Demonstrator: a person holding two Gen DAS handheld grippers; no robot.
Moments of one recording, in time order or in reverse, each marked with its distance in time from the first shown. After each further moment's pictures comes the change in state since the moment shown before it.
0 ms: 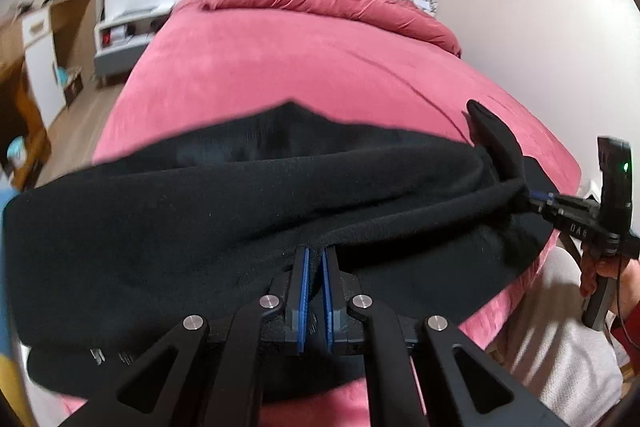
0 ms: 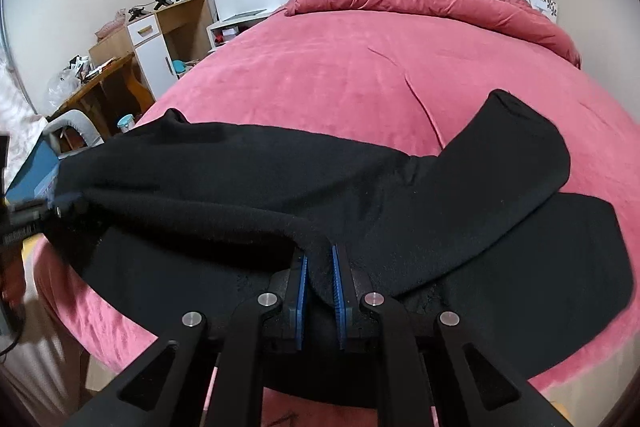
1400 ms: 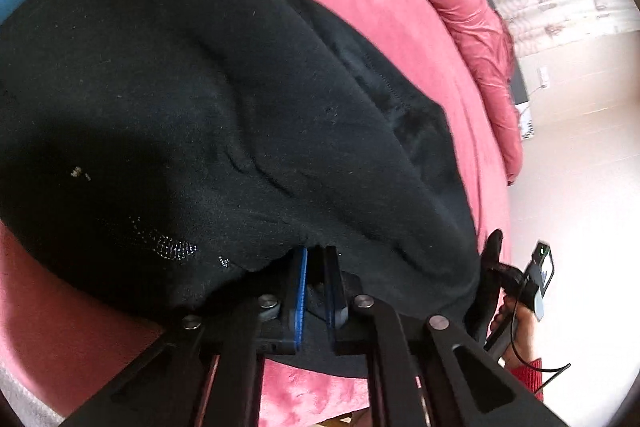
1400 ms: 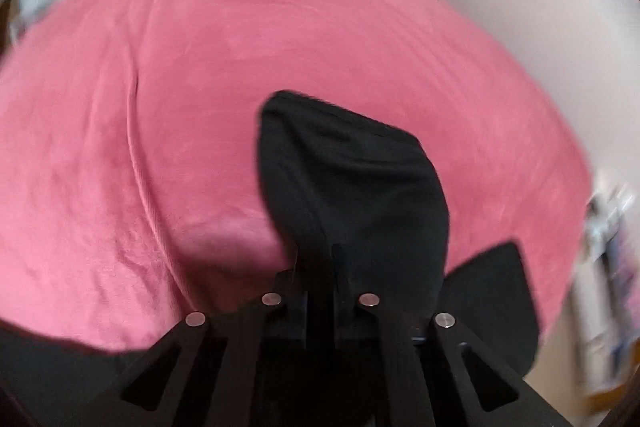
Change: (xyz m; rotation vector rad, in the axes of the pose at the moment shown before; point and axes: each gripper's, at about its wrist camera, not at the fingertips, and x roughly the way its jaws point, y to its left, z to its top) left arm 0.026 0.074 -0.032 -0.821 0.110 -0.111; right arm 0.105 -0.173 0.114 0.343 0.210 -0.540
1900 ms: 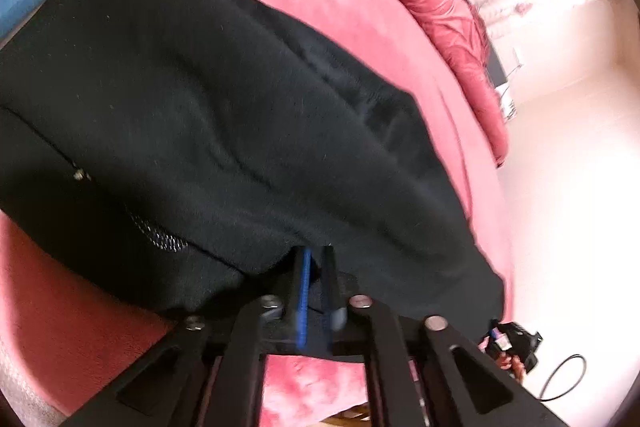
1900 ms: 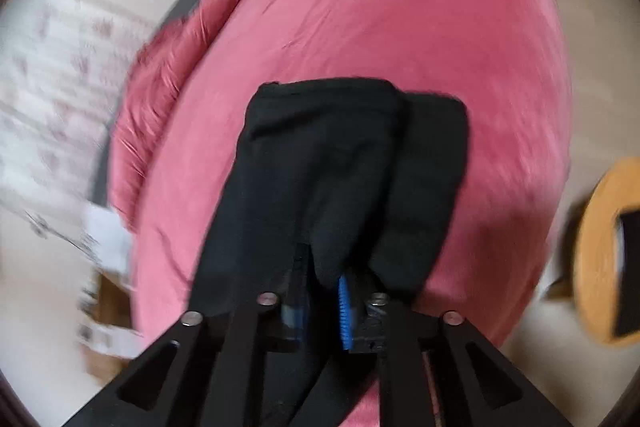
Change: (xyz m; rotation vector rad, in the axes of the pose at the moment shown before) left arm -0.008 -0.004 -0.011 0.121 -0.025 -0.015; right arm 0.001 -0.212 -0.165 0.904 -0.098 0.587
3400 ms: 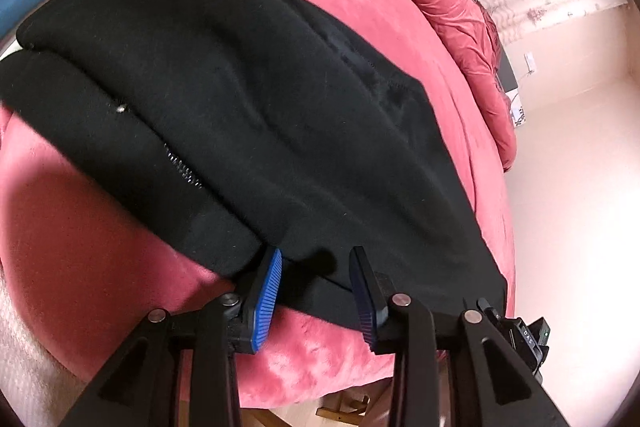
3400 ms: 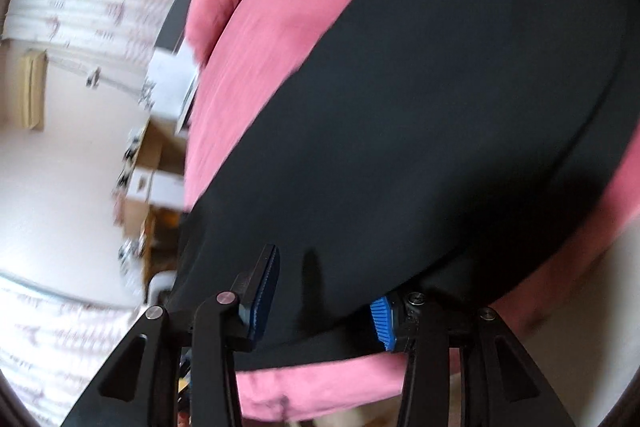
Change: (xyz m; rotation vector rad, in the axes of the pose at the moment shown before) left arm 0.017 -0.012 -0.007 -0.060 0.006 0.018; right arm 0.047 0.104 -0.186 -0.295 0.497 0.177
